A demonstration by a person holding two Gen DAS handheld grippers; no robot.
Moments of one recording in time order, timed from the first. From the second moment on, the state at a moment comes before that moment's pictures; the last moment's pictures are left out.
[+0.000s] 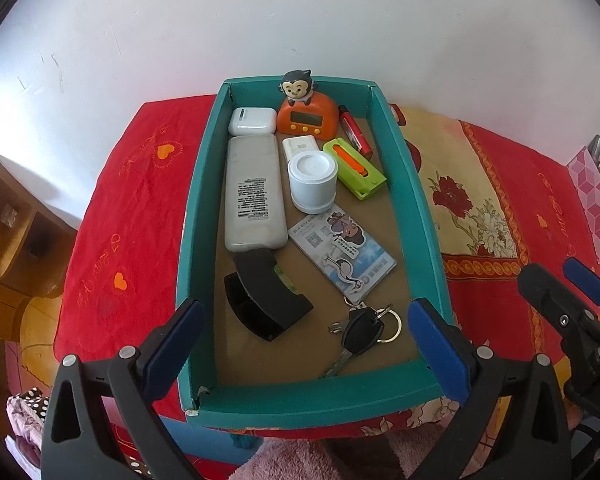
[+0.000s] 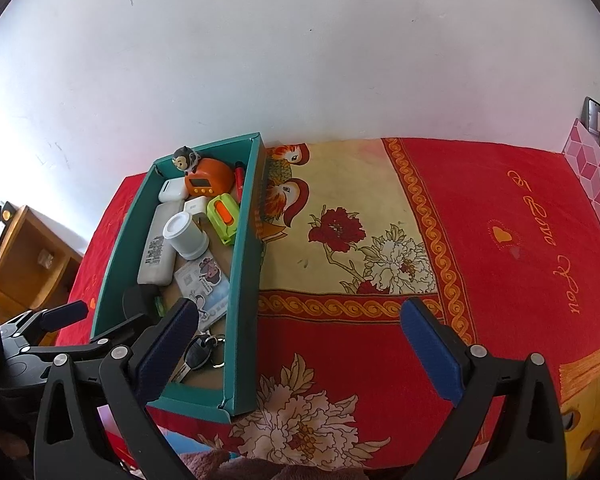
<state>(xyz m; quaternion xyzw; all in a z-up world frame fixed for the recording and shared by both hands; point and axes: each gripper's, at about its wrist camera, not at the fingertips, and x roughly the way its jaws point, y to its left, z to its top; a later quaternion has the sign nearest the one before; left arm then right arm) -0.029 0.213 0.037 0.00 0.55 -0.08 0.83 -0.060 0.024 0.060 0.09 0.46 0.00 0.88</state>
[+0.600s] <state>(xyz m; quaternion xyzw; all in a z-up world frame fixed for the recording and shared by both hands) -0.035 0.206 0.040 0.00 0.54 -0.08 0.84 -0.061 0.021 0.061 0.09 0.46 0.00 0.88</state>
